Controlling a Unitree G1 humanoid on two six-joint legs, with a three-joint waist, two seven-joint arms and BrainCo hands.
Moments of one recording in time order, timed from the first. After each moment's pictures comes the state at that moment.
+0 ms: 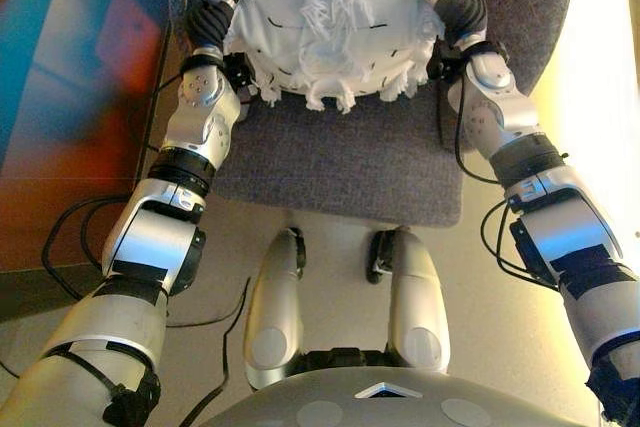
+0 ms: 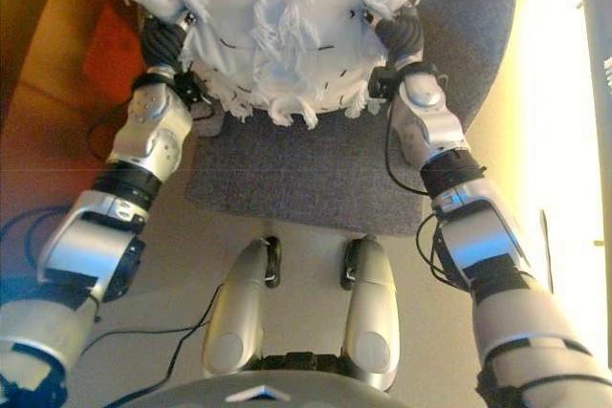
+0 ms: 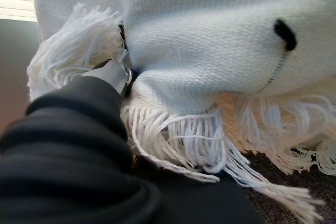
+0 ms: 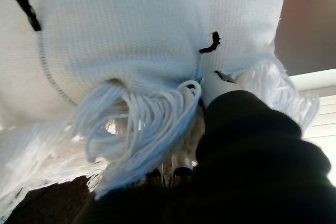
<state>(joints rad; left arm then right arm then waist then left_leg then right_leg) -0.96 0.42 -0.32 0.77 -0.68 -0.15 0.34 -1.03 -0.45 0.40 0.74 0.78 -0.05 -0.21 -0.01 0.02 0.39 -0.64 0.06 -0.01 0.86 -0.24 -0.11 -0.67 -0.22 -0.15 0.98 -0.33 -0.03</state>
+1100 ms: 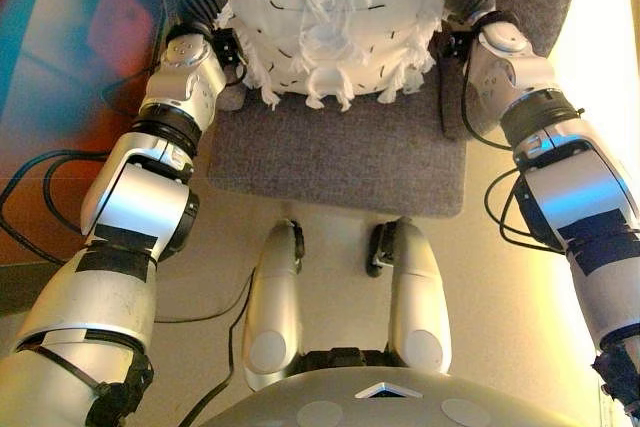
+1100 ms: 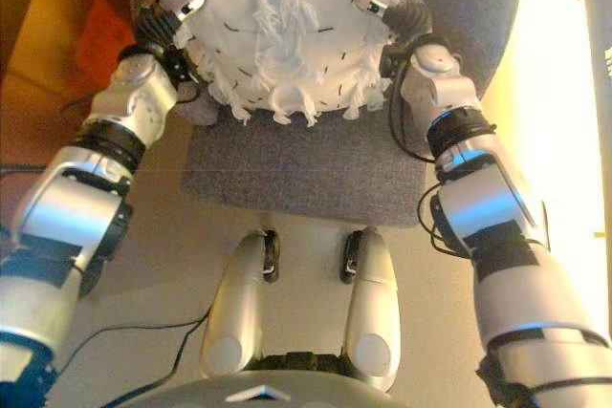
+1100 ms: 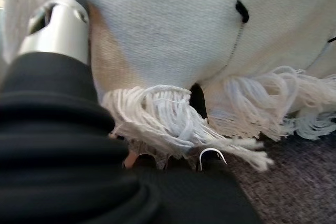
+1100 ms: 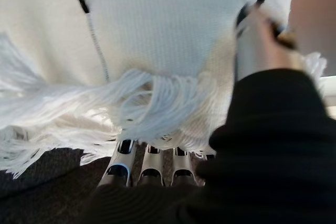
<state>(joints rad) -1.21 0.47 -0.45 1.09 -0.85 -0.02 0.25 -1.28 -0.44 0.48 1.12 0.81 0.04 -0.12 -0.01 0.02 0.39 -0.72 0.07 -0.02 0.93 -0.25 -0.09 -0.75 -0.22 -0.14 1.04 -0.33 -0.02</state>
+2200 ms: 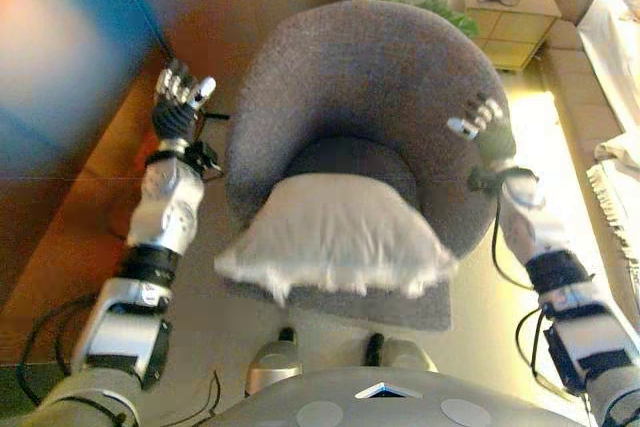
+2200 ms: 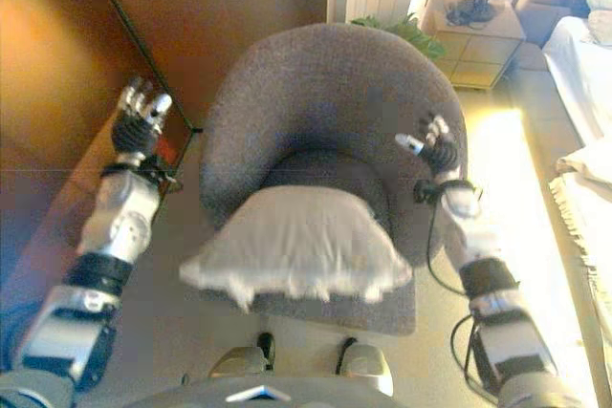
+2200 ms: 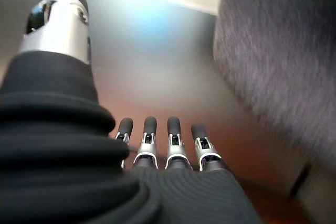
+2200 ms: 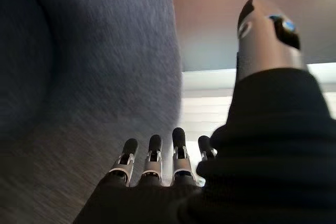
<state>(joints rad) -0.23 0.37 -0.10 0.21 -0.73 -0.18 0.18 -0.21 -0.43 0.17 0.35 0.61 -0.06 -0.07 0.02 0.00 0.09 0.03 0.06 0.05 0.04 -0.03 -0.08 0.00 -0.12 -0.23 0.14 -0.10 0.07</state>
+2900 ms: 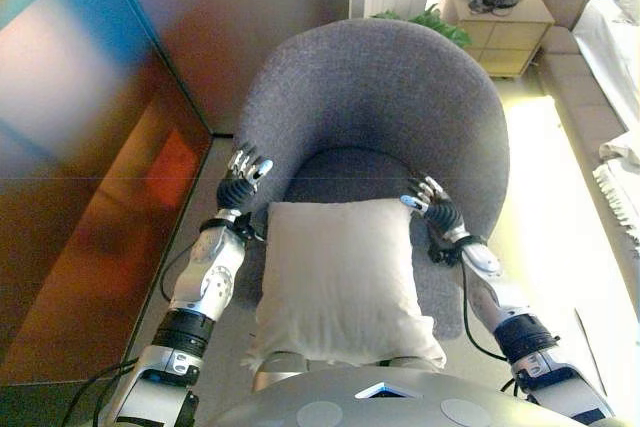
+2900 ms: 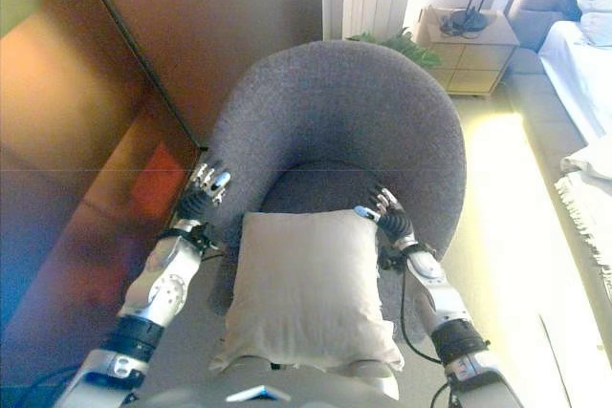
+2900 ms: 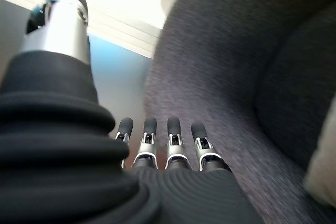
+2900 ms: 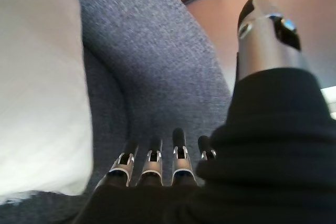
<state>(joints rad) -0.10 0.31 -0.19 0.27 -0.68 -0.02 0.13 -0.08 -0.38 0.27 0.36 0.60 0.02 0.02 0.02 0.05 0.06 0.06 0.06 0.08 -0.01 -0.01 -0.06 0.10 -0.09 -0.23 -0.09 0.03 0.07</state>
